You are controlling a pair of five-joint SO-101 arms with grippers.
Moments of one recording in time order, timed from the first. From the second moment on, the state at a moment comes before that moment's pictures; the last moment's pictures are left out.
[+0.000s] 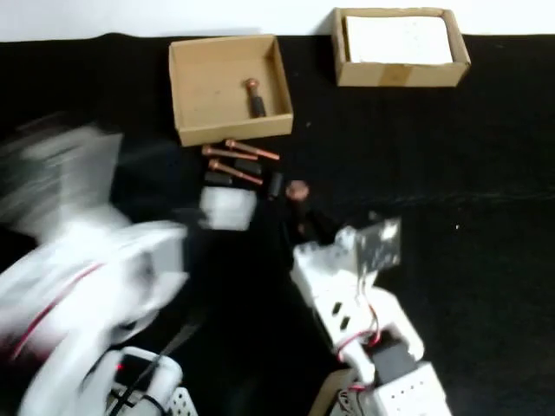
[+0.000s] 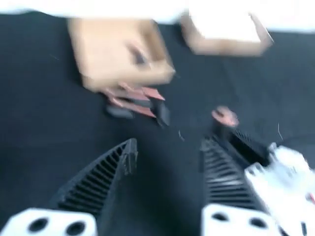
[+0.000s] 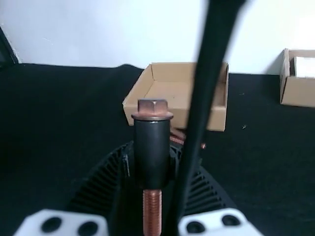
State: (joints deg) left arm 4.9 -60.8 4.7 96.9 13.6; right arm -30.9 -88.8 85.4 18.4 -8.3
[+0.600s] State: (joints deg) left arm -11.0 -94.4 50.9 92.4 -5.8; right arm -26.9 7.8 20.9 -11.7 -8.3
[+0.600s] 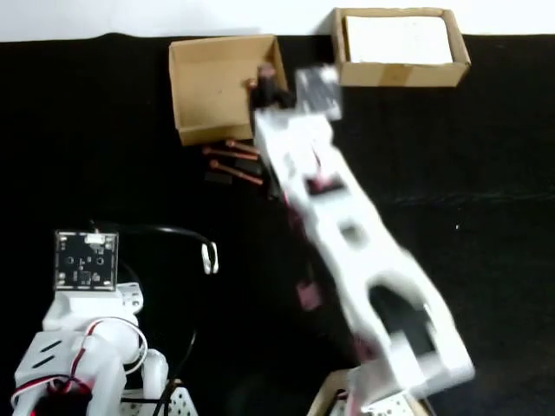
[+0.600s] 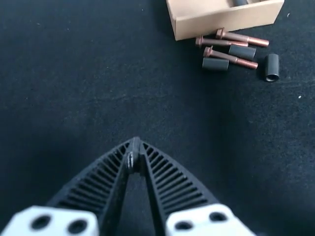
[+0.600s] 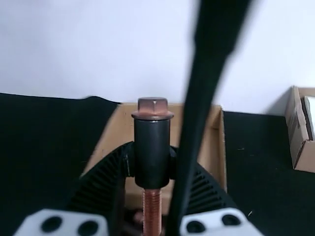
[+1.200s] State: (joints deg) left arm -11.0 -95.1 57.3 88.8 -6.0; right arm -25.8 52.0 -36.5 10.2 -8.3
